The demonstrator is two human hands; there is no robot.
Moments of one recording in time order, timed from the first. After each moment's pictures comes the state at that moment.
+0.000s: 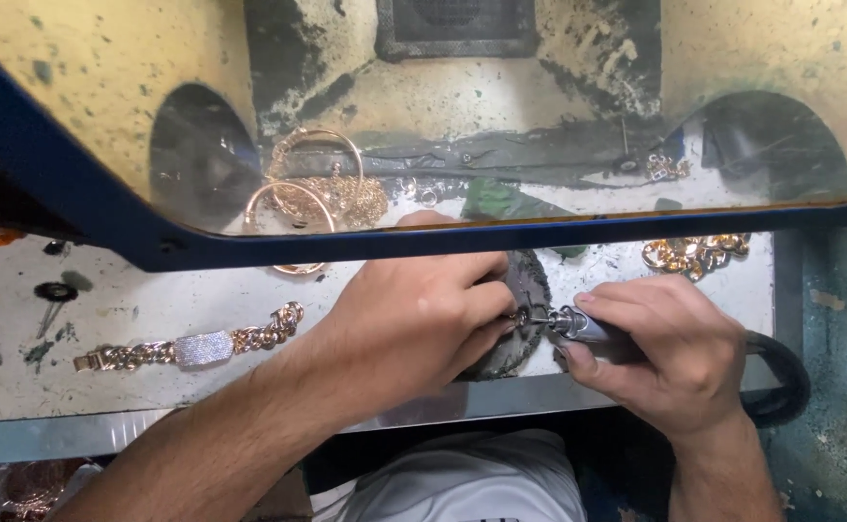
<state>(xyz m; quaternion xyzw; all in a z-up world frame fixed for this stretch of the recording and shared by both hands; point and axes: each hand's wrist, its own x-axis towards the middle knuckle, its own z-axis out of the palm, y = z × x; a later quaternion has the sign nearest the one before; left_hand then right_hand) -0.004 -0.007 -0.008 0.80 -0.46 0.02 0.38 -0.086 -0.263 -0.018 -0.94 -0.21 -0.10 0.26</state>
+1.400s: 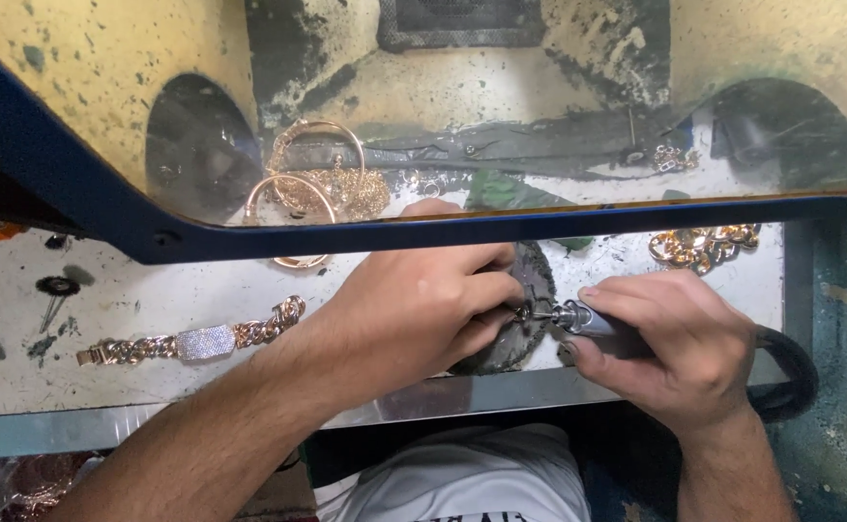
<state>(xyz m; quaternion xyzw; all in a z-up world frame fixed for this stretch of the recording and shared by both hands) 0.003 -0.006 -0.014 0.78 -0.49 0.01 0.40 -0.085 -0.261 -0.017 -0.93 -0.23 -0.13 0.26</state>
